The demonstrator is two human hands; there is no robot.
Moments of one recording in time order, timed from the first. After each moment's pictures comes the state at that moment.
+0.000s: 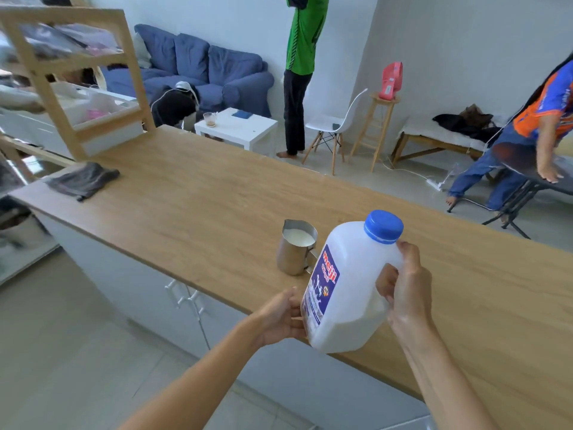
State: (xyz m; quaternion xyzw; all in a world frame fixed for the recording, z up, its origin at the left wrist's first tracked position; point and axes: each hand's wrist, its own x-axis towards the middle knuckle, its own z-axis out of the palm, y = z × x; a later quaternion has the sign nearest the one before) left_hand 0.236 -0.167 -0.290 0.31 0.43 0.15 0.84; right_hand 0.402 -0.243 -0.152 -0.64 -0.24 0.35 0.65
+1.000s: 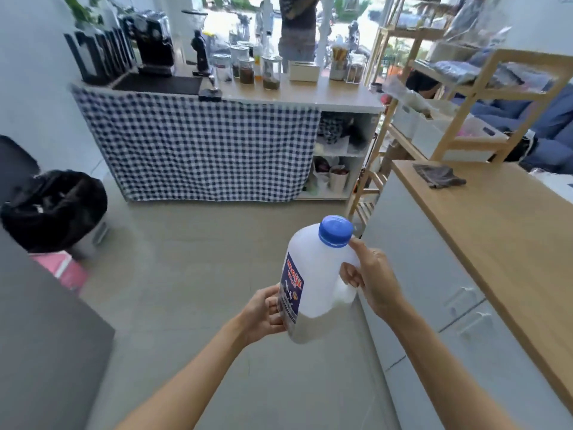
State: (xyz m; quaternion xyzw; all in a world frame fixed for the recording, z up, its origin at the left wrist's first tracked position) left_hand -0.206 -0.526 -0.308 -0.02 0.55 0.59 0.59; right_hand -0.075 -0.382 -0.181 -0.29 -0.67 0.65 0.22
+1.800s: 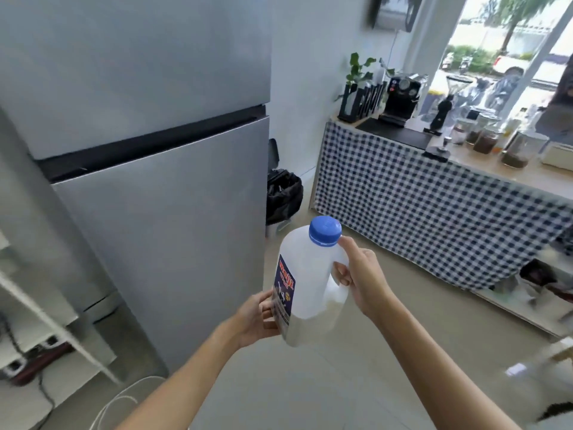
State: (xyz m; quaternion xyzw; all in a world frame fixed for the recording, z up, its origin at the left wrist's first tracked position) left_hand -0.300 -0.874 -0.280 -0.20 0.50 0.77 0.33; right_hand -0.297 -0.682 -0.145 -0.04 -0.72 0.69 -0.03
